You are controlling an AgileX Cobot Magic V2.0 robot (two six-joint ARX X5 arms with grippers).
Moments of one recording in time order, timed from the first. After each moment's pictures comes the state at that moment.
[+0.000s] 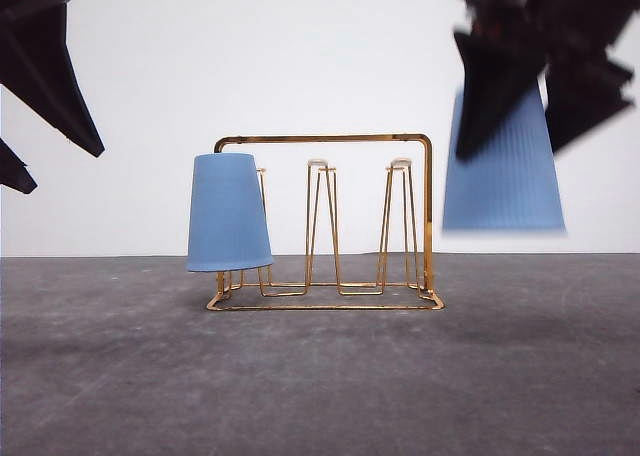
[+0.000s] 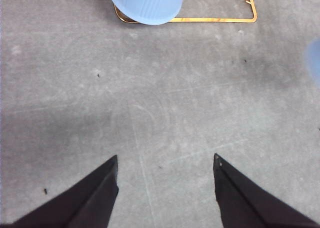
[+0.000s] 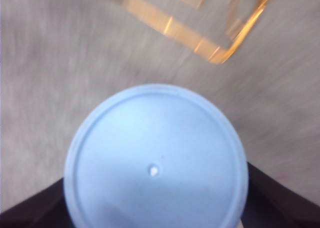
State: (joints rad) left_arx -0.45 0.92 0.72 -0.60 0.18 -0.36; right_arx 0.43 1.31 1.11 -0.72 -0.18 0.01
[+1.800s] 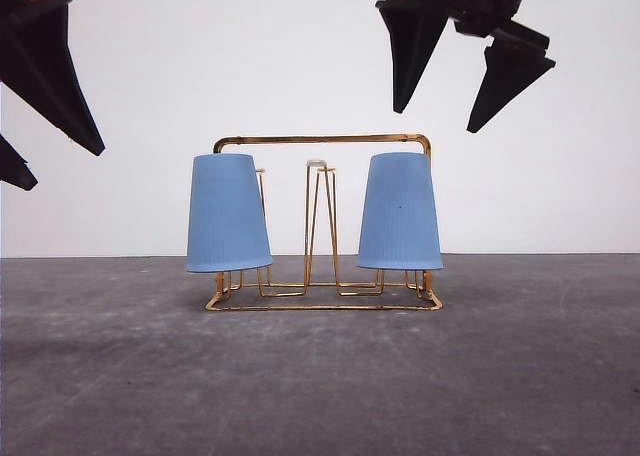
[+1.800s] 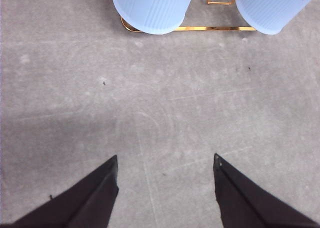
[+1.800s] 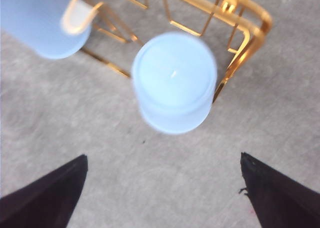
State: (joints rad) left_arx -0.45 0.92 0.72 -0.59 0.15 -0.36; right_arx 0.43 1.65 1.60 -1.01 -0.16 0.02
